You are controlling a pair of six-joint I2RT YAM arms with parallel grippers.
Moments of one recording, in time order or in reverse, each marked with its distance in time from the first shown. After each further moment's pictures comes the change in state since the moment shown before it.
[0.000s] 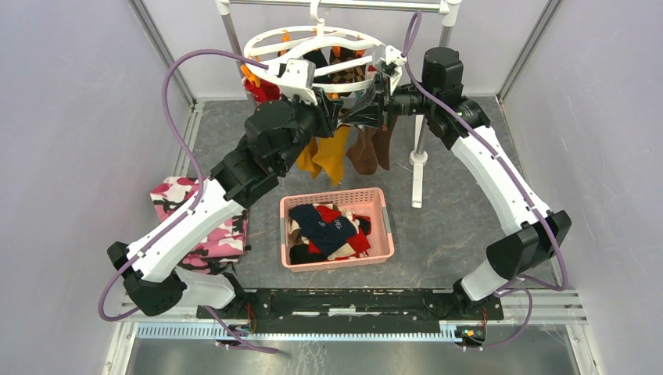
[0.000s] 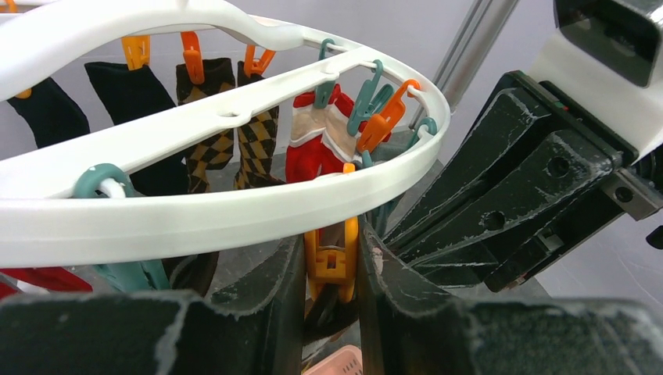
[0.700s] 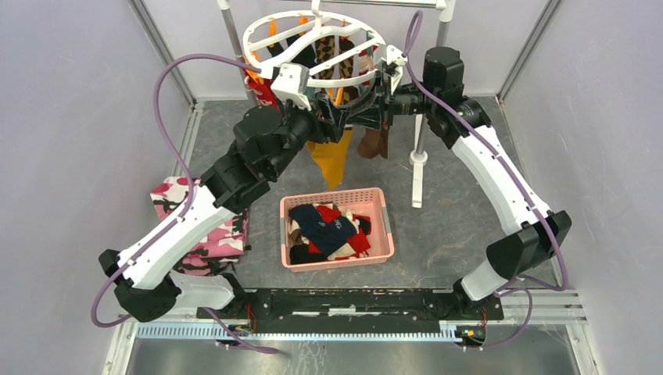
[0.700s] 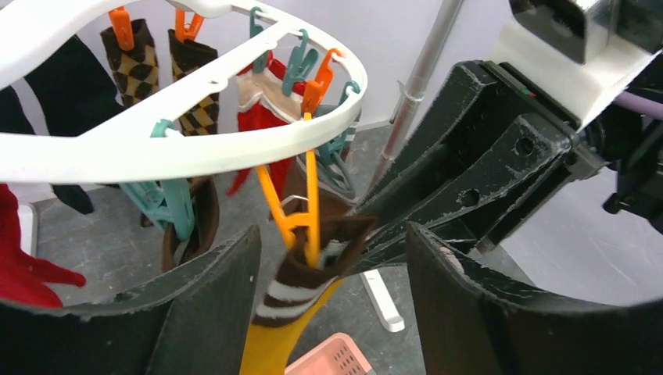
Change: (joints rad) left arm -0.003 -0.043 -0.022 -0.011 0.042 0.004; right arm -0.005 0.000 0.007 -0.002 0.003 -0.006
